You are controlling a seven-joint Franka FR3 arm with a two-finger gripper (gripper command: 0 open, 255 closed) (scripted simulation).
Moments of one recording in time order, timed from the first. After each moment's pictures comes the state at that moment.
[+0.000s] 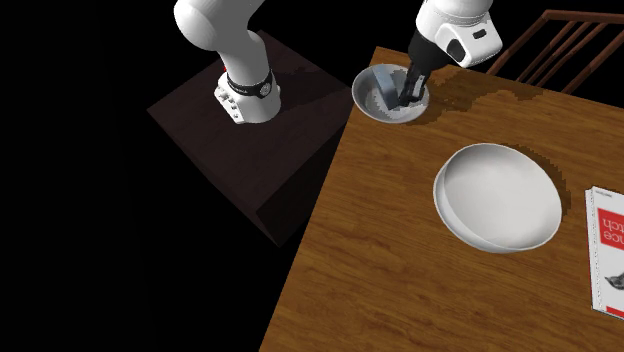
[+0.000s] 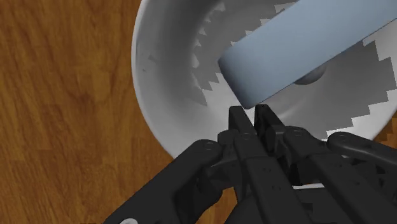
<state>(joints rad) 0.29 -0.34 0.02 -2.56 0.02 2.19 -0.14</state>
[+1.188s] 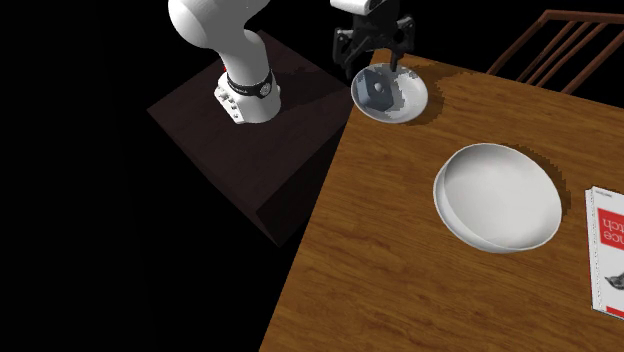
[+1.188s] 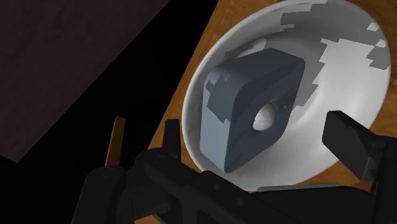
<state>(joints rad) 0.10 -0.89 0.27 -2.90 0.22 2.18 0.90</state>
